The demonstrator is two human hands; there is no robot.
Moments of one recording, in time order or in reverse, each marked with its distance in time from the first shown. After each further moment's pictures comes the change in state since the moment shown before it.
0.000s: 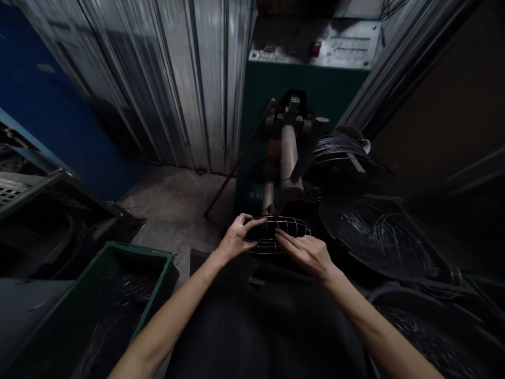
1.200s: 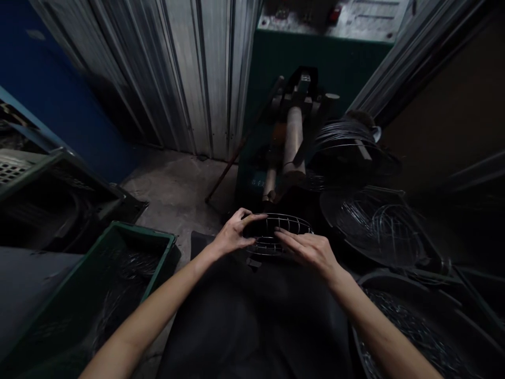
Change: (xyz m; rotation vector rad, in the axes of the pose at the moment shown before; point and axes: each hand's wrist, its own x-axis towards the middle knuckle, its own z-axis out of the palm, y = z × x) left_hand -0.022 0.035 -0.013 -0.081 -0.055 -0.054; right_hand -0.012 -0.017 -0.028 0.273 -0.080 0.113
